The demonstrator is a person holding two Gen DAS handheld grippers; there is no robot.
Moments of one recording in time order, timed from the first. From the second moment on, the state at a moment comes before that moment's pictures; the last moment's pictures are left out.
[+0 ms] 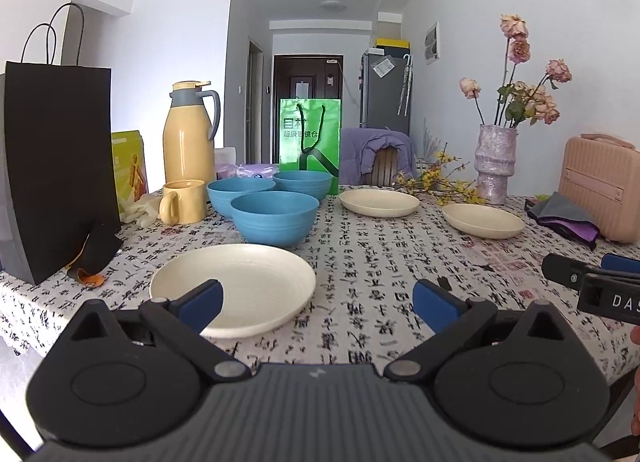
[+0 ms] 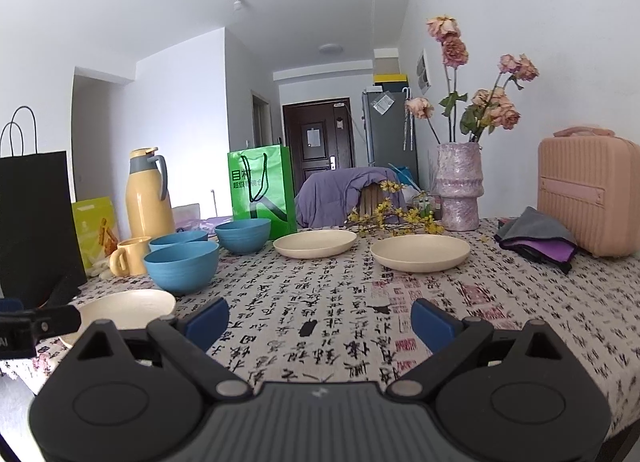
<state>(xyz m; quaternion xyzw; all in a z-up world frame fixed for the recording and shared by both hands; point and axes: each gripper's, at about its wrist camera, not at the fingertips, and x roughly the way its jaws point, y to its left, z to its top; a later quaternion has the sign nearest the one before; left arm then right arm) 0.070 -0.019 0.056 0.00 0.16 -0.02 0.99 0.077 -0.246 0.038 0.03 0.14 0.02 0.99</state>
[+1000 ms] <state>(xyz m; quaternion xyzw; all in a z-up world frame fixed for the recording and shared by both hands) 0.213 -0.038 0.074 0.01 0.19 -0.04 0.98 0.204 -0.269 0.047 0.03 0.18 -0.01 0.98</state>
